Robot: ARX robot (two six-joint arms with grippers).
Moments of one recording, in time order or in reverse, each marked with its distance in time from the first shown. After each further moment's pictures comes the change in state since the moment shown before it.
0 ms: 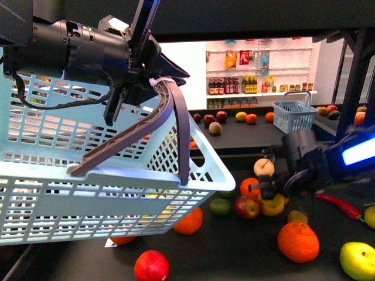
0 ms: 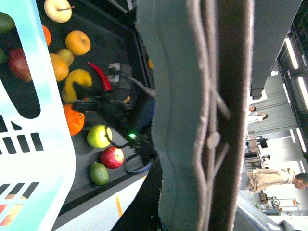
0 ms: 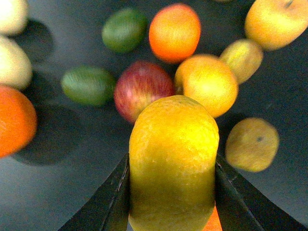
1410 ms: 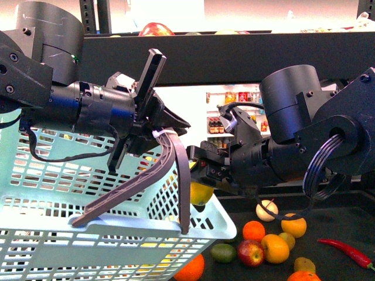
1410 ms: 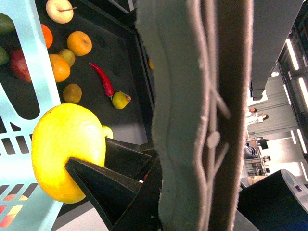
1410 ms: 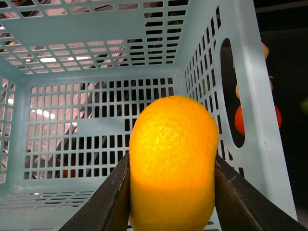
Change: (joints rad) left arm 0.000 0.000 0.000 0.000 0.000 0.000; right arm 0.281 -0.666 -0.645 0.182 -0.318 0.286
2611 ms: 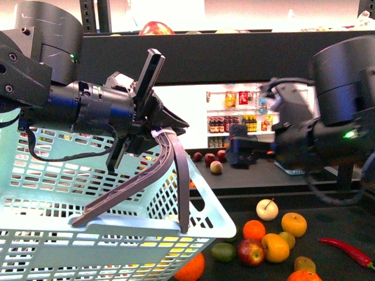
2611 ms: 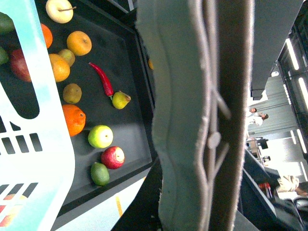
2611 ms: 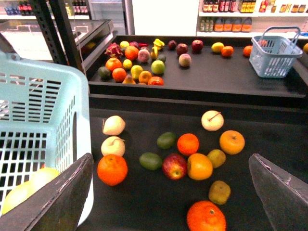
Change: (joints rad) left arm 0.000 0.000 0.000 0.000 -0.001 0.000; right arm -0.198 -0.563 -0.488 0.167 0.320 -0.331
